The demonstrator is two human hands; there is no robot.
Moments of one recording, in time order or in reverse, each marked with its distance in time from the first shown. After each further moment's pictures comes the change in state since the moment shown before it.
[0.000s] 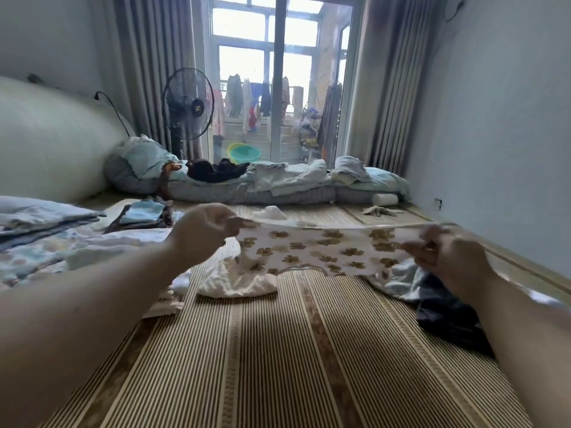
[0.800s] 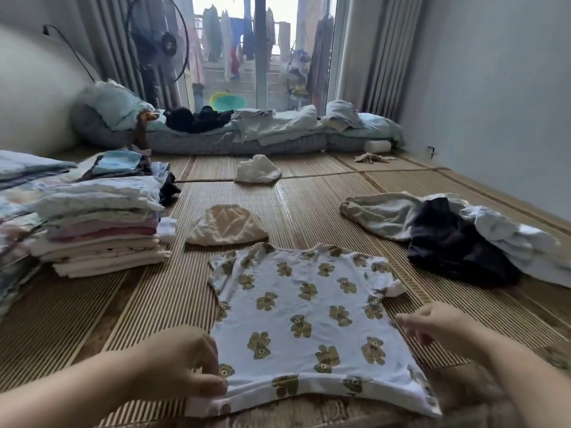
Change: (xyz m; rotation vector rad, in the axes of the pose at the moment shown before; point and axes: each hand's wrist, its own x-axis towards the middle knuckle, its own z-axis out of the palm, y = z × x) left_hand -0.165 -0.102 0.052 0.561 -0.971 0.049; right_hand -0.082 0.142 -0.062 -0.824 -0.452 0.435
